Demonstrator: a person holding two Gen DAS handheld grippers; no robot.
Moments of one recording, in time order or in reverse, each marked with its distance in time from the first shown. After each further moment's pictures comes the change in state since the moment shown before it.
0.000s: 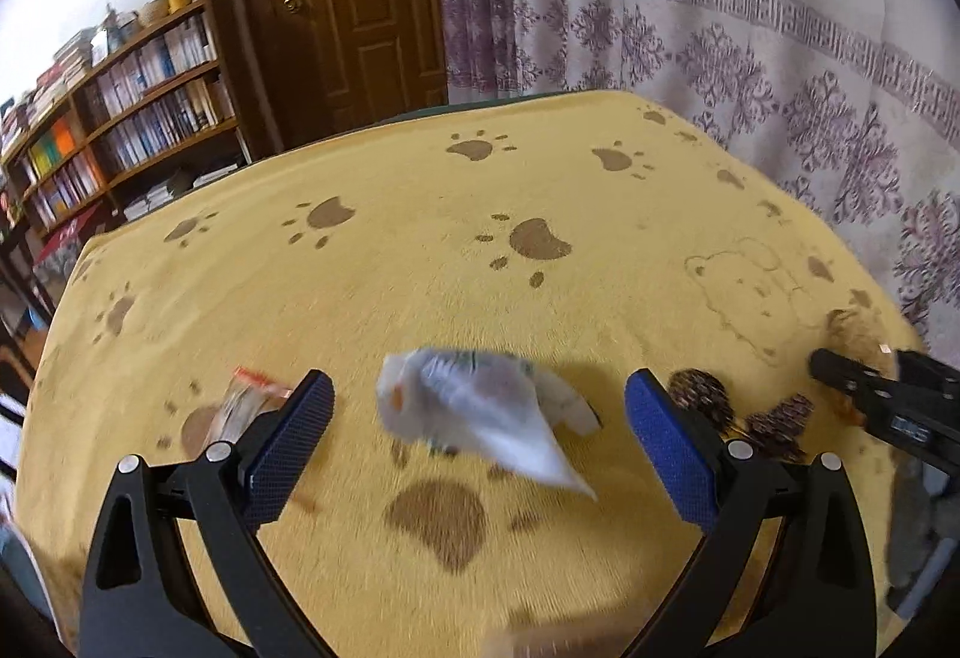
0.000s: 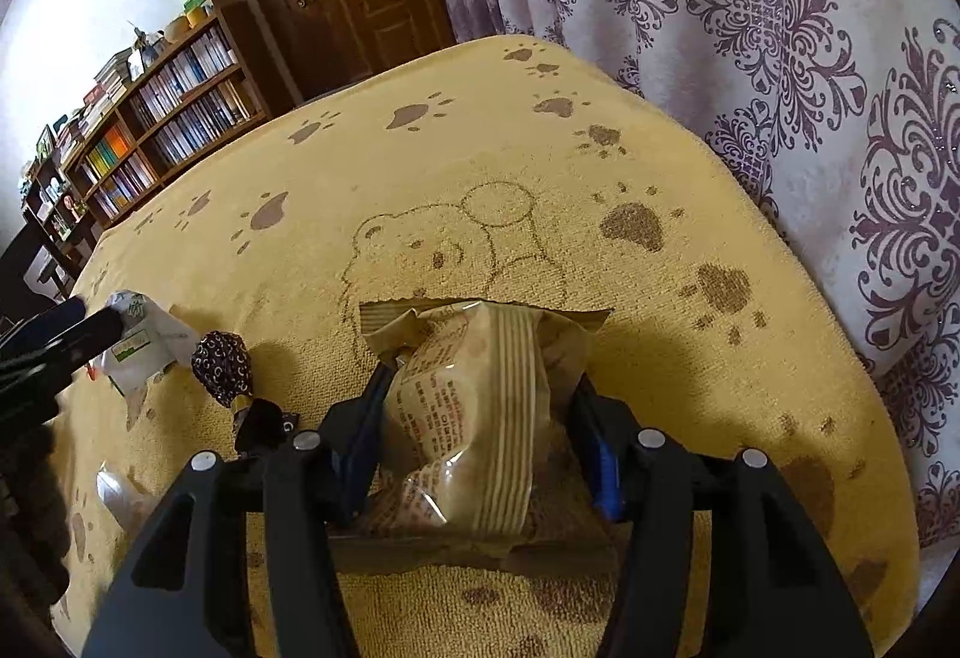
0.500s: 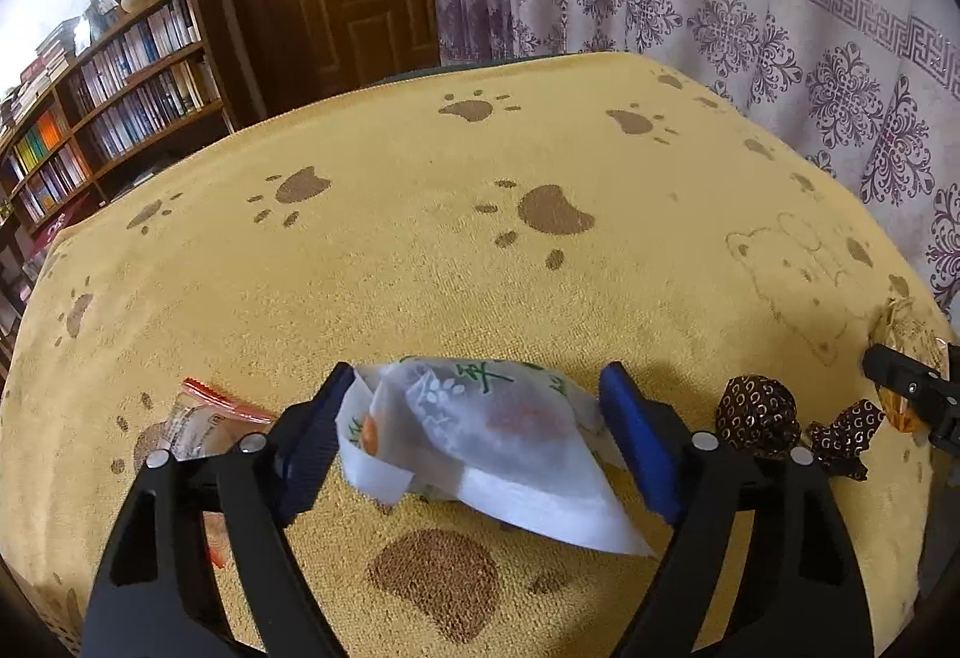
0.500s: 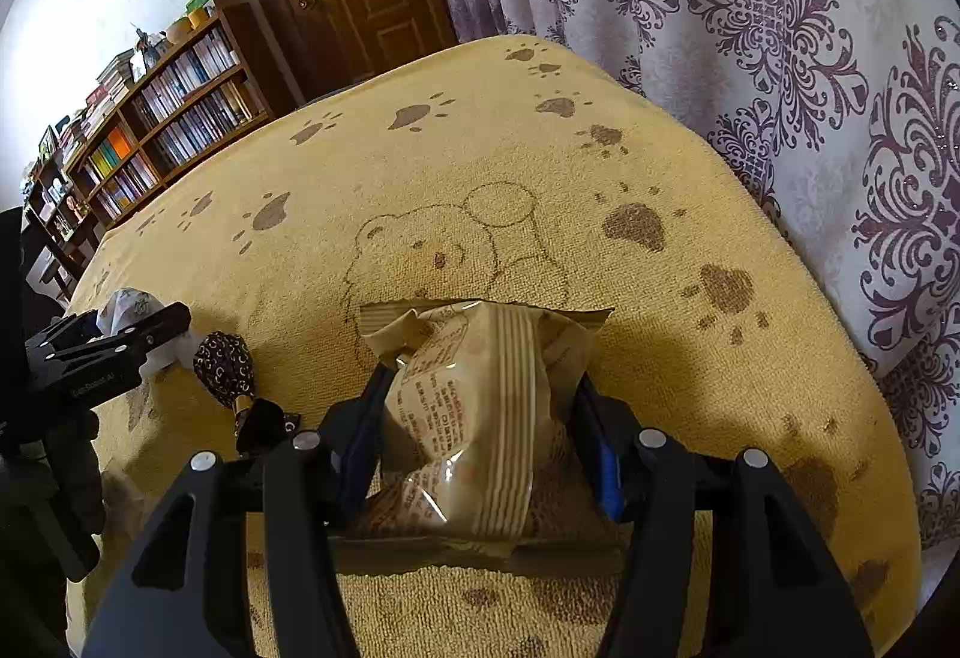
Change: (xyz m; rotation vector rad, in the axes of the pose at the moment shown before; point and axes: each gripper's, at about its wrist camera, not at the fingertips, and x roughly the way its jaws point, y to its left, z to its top) left arm 0.040 0.005 -0.004 0.003 0.047 -0.022; right arm -0.001 -0.001 0.000 0.003 -0.001 0.004
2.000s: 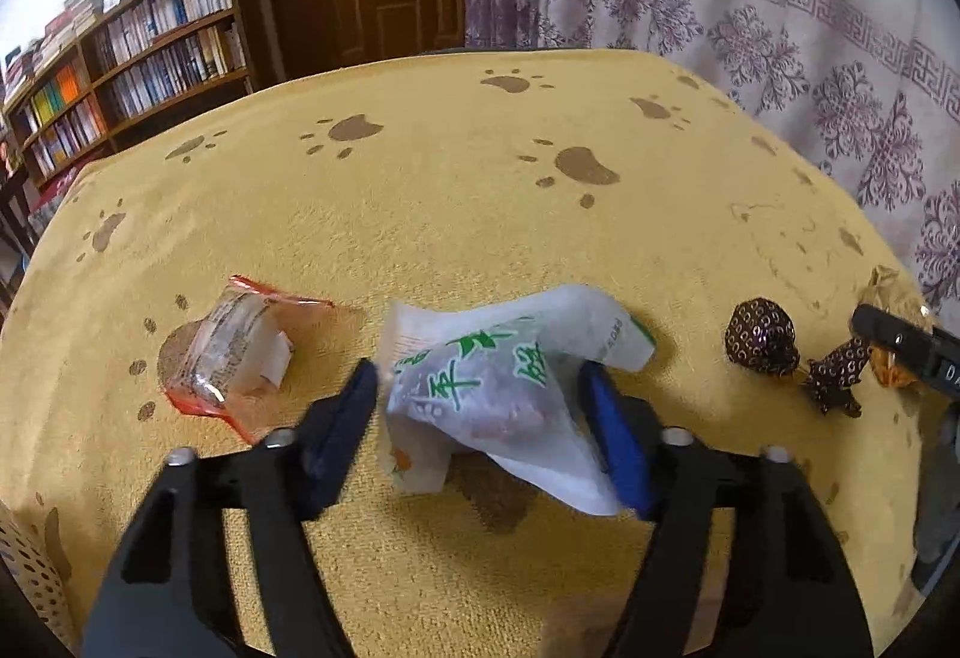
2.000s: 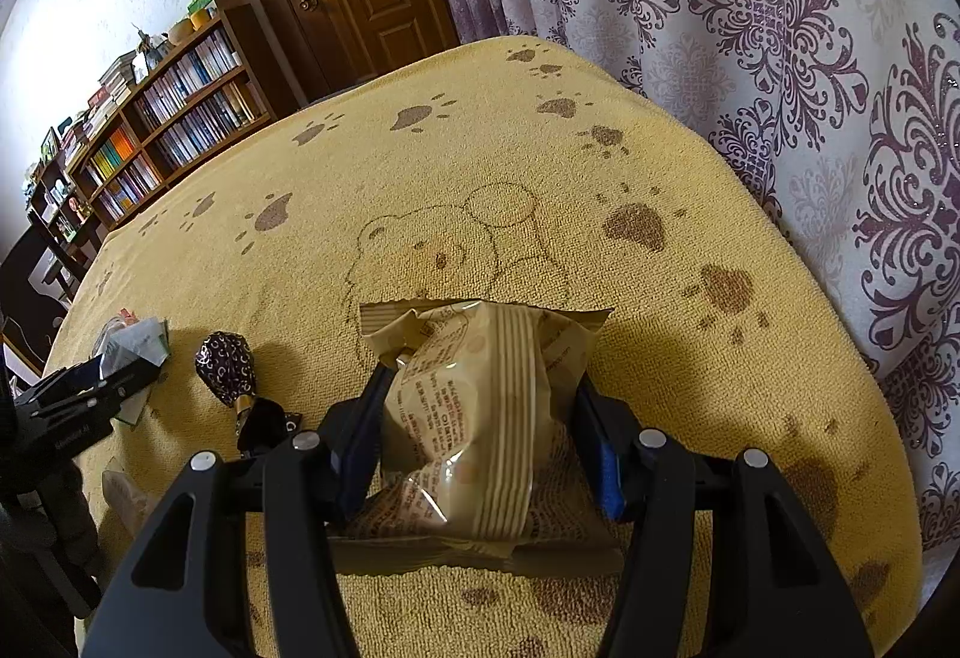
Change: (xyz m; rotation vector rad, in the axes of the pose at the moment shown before) left arm -0.022 0.023 -0.037 -0.099 0.011 0.006; right arm 0.000 0.002 0.000 0.002 -0.003 0.006
